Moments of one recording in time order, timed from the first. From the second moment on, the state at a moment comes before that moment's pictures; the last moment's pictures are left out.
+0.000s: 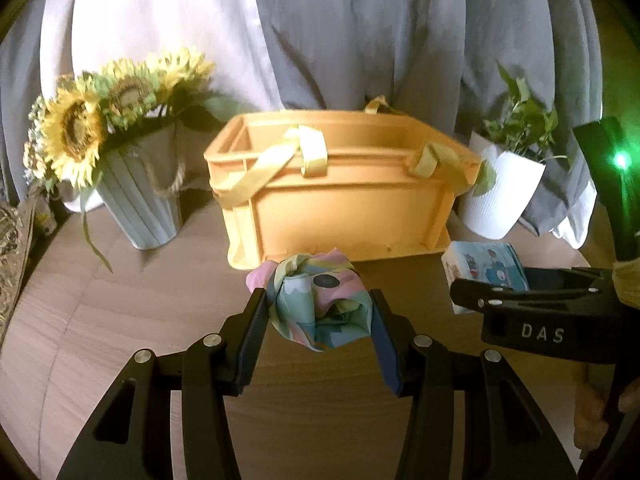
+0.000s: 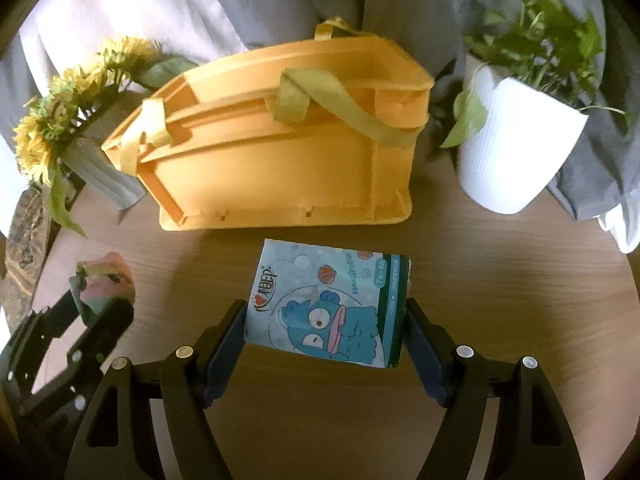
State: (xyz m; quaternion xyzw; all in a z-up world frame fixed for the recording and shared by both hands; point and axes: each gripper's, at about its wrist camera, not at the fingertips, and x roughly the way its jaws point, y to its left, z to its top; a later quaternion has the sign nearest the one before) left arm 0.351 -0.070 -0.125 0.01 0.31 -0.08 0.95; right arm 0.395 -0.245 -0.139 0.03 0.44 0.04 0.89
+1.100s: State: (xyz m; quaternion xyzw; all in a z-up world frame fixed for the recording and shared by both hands) left arm 0.331 -0.065 -0.026 0.01 0.17 -0.09 0.98; right arm 0.357 -0.247 -0.033 0.05 0.30 0.04 0.95
